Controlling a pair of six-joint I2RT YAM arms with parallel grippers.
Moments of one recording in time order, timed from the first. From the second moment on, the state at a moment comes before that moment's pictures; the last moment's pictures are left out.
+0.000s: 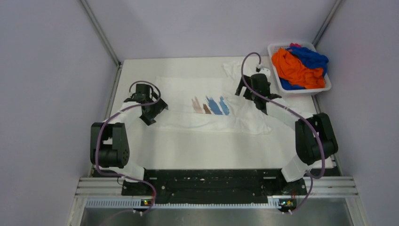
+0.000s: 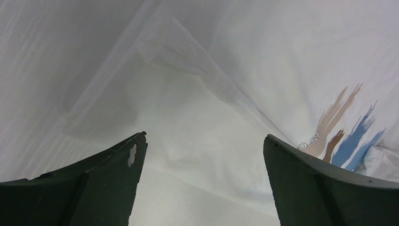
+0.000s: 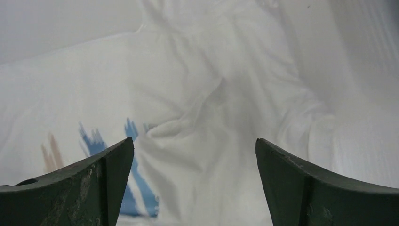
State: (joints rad) left arm -0.03 1.58 0.98 -0.45 0.03 -0.83; right arm 0.29 1.68 1.07 0.04 0.22 0.47
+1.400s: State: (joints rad) left arm -0.33 0.97 0.44 -0.52 -0.01 -1.19; right arm 0.56 1.03 0.43 -0.36 0.30 0.79
